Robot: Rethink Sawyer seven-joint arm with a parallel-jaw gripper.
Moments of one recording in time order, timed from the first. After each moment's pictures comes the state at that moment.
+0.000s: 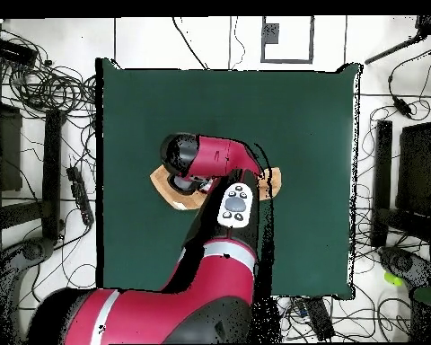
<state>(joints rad) 0.09 -0.23 -0.24 1.23 0.12 0.96 2.09</state>
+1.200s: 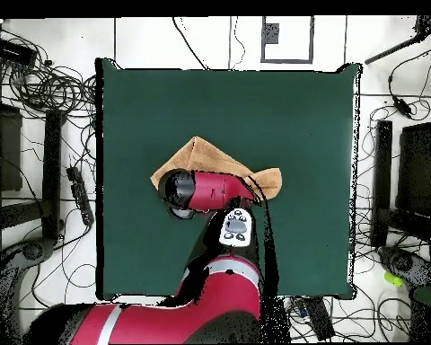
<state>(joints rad) 0.06 -0.31 -0.17 1.48 0.04 0.67 2.09</state>
